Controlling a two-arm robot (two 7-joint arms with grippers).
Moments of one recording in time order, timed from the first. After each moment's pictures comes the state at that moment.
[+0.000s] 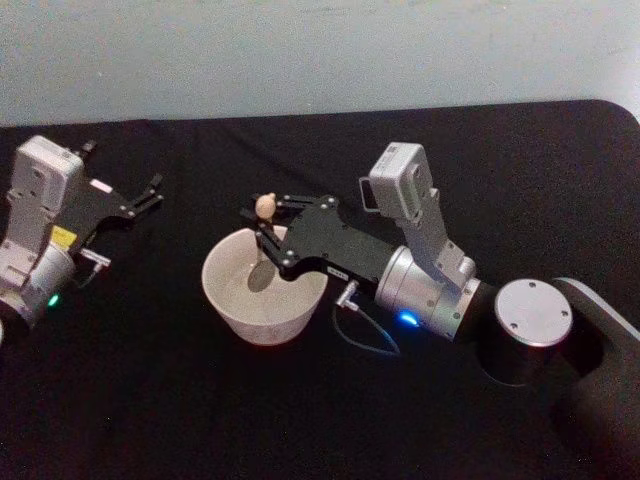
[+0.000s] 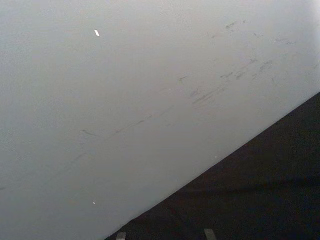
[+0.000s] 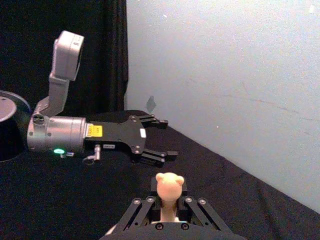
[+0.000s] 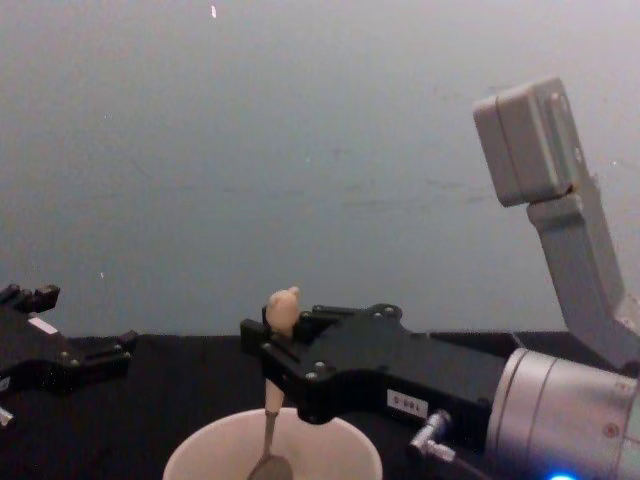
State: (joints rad) left arm -0.20 0.60 0.45 -1.41 -0.25 -0.12 0.03; right arm 0.25 0.28 -0.56 -1.46 0.27 -0.10 0.48
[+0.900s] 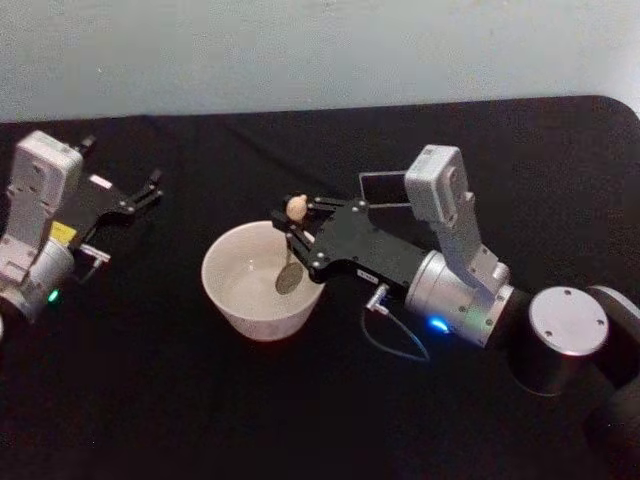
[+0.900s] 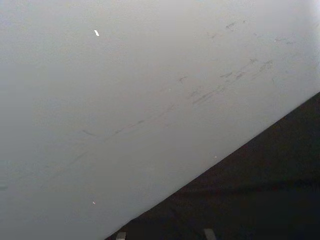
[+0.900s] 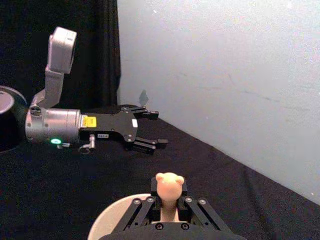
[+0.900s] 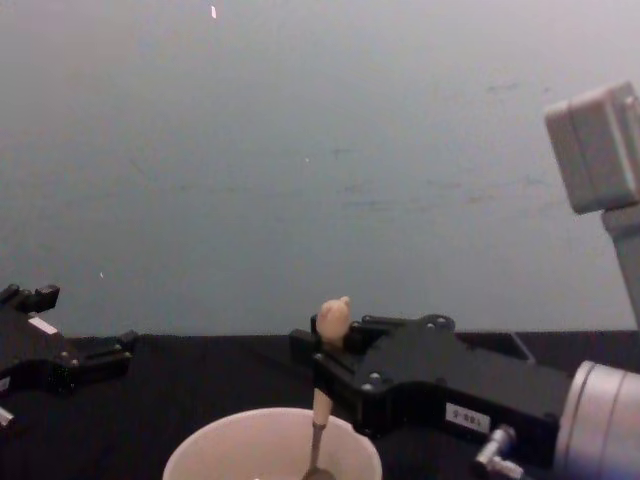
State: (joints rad) left arm -0.20 0.60 0.45 -1.41 -0.25 -0.12 0.03; right arm 0.18 0.33 -0.51 -1.54 0.28 -0.08 0.48
